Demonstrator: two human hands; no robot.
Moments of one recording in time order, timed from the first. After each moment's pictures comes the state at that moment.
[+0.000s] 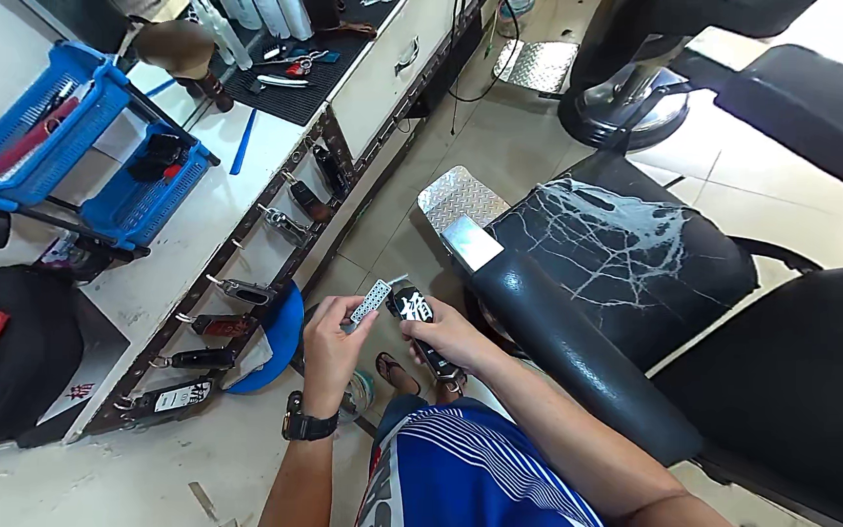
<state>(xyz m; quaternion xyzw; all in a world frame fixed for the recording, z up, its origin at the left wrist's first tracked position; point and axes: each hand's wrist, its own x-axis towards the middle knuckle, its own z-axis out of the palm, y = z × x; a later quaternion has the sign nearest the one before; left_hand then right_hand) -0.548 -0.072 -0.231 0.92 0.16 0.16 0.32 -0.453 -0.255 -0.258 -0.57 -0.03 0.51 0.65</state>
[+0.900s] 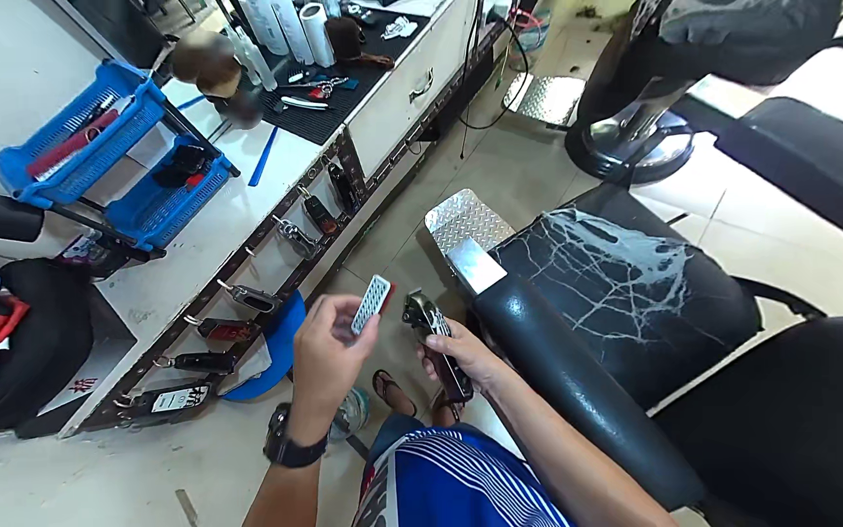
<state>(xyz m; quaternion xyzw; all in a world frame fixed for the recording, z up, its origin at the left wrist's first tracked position) -0.542 -0.083 -0.183 0.89 0.15 0.21 0.37 -0.442 -0.276 -0.290 -0.37 -0.10 0.51 0.77</state>
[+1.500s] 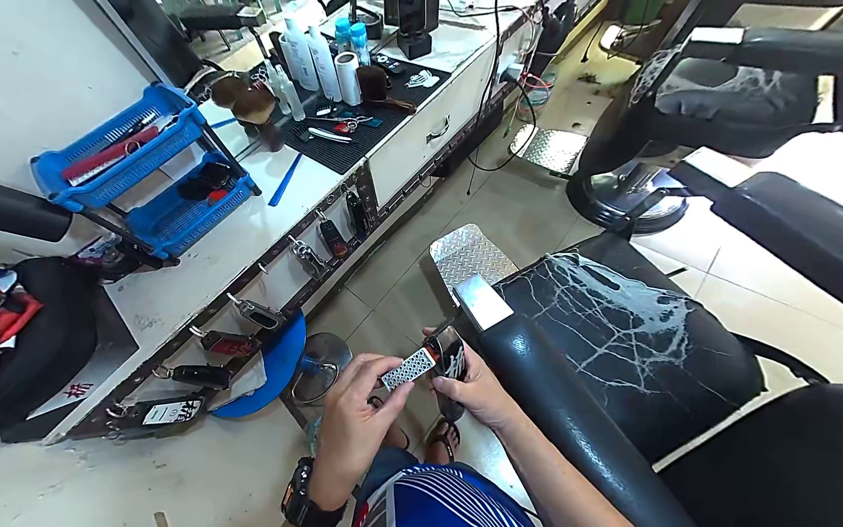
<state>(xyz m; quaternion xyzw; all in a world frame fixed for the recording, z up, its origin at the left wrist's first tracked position) -0.568 -0.110 -0.203 0.86 0.09 0.23 0.44 -0.442 -0.275 -0.290 -0.44 -0.21 0.36 0.79</state>
